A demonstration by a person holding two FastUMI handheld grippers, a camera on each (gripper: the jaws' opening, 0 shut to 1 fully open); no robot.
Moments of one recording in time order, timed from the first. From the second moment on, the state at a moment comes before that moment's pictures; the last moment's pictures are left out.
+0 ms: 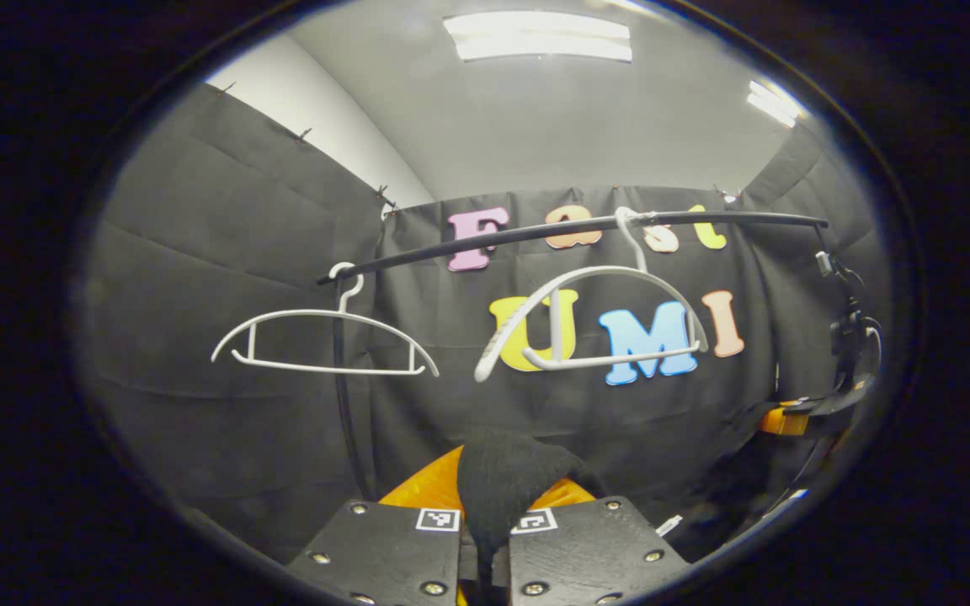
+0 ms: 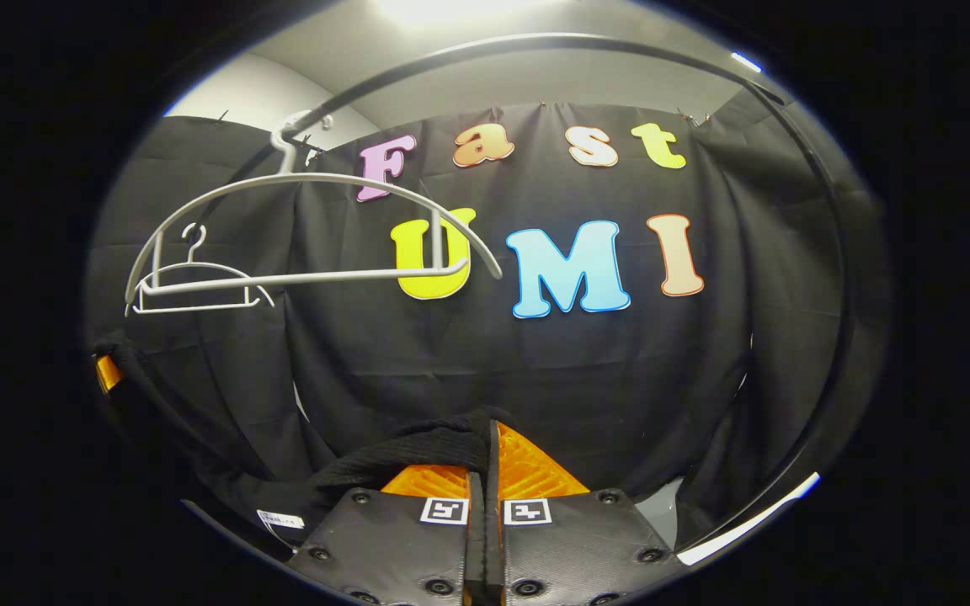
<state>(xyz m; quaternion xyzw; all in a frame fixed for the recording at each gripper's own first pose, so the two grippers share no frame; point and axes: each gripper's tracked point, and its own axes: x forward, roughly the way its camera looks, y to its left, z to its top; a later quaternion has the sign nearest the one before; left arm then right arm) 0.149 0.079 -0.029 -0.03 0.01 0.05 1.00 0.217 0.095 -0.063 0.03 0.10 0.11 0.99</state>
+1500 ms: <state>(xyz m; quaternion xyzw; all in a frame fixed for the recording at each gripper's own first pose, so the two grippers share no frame) 0.097 -0.032 -0.262 -0.06 0.16 -0.08 0.98 0.061 0.148 -0.279 -0.01 0.24 0.13 0.96</state>
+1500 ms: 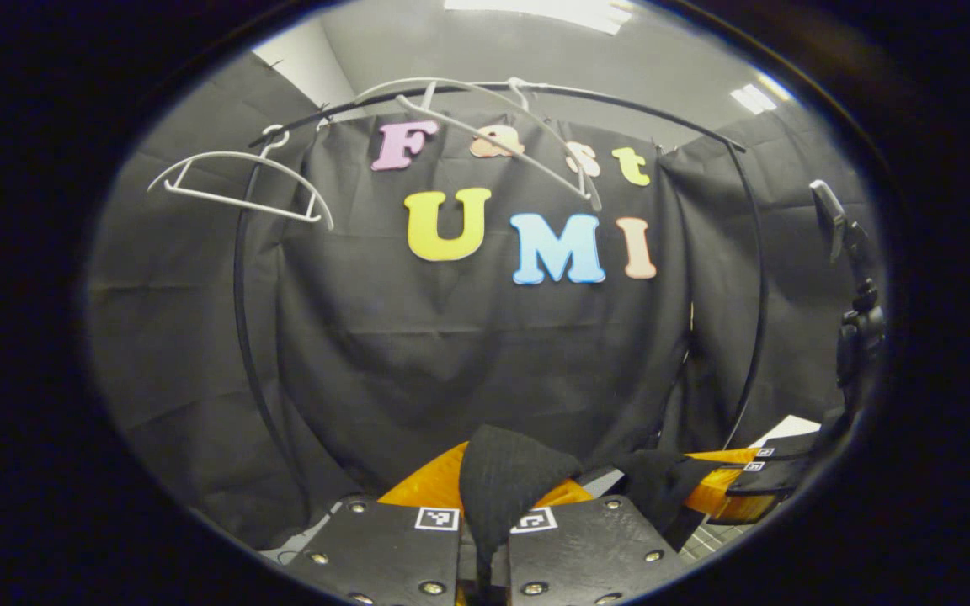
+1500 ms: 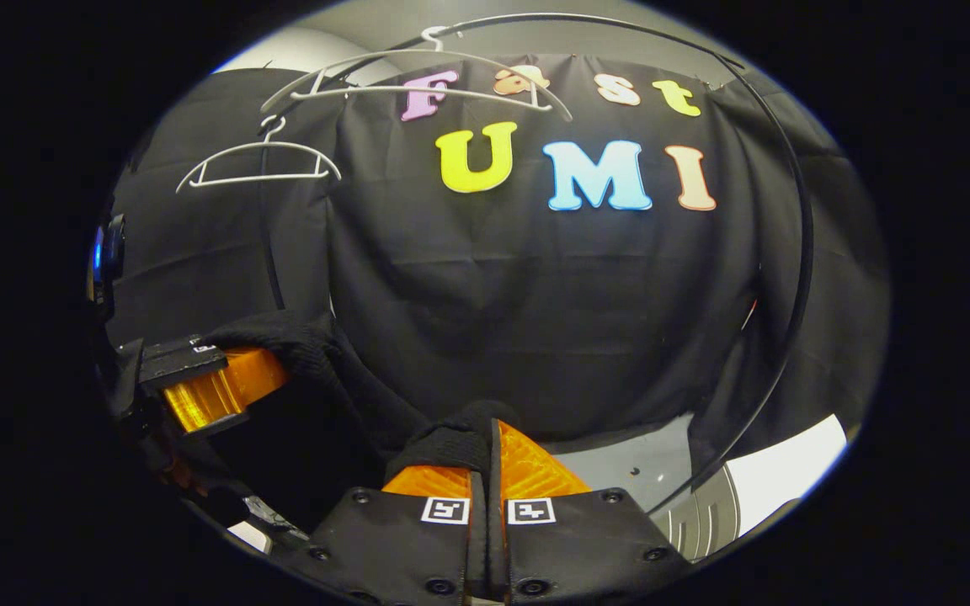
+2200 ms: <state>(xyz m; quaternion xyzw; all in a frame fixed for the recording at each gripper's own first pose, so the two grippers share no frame) 0.051 -0.052 -0.395 -0.02 0.37 -0.10 0.92 0.007 0.122 -0.391 -0.05 0.44 0.09 0.89</state>
